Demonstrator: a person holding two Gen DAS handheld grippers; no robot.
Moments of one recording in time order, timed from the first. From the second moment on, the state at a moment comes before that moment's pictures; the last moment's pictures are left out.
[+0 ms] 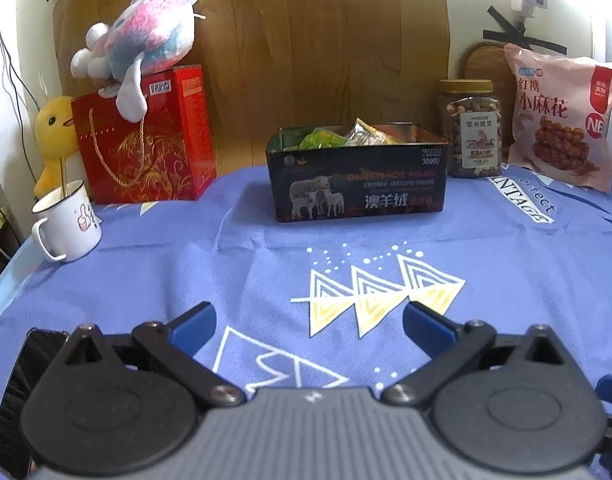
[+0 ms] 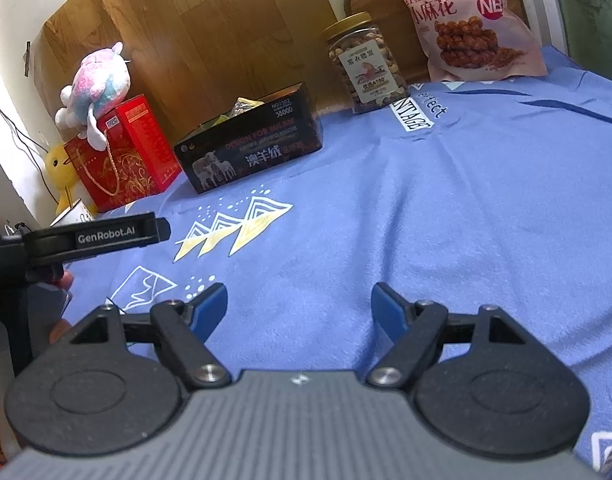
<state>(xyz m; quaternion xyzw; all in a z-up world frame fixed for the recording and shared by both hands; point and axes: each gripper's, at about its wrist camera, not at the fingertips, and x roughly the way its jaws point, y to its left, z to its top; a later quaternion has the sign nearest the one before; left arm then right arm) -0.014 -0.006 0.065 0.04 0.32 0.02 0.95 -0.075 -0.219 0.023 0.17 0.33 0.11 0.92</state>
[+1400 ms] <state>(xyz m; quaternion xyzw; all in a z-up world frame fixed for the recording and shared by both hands) -0.011 0.001 0.062 0.03 0.34 -0.01 0.94 -0.067 -0.204 0.023 0.15 0.34 0.11 0.92</state>
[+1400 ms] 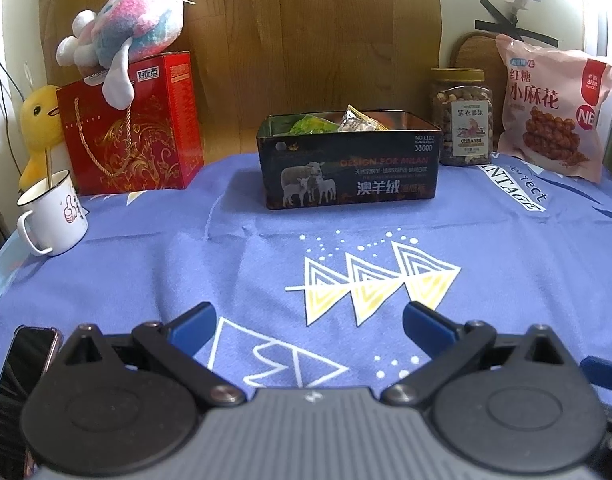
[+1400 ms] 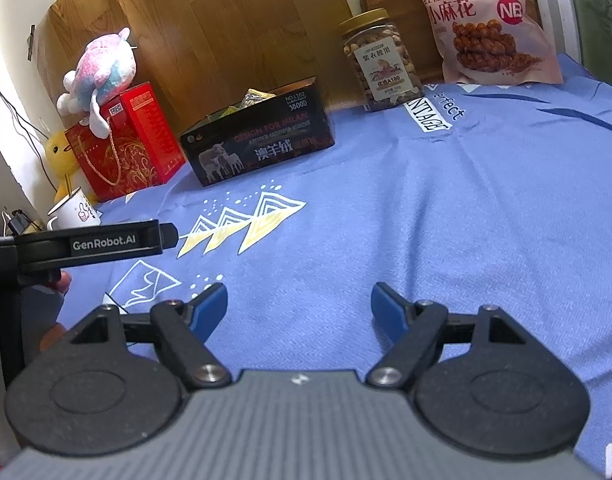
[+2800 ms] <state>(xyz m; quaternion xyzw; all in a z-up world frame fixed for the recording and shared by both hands) 0.015 -0.007 0.061 0.08 0.36 -0.02 0.93 -0.039 -0.196 0.031 0.12 0.35 0.10 0.93</state>
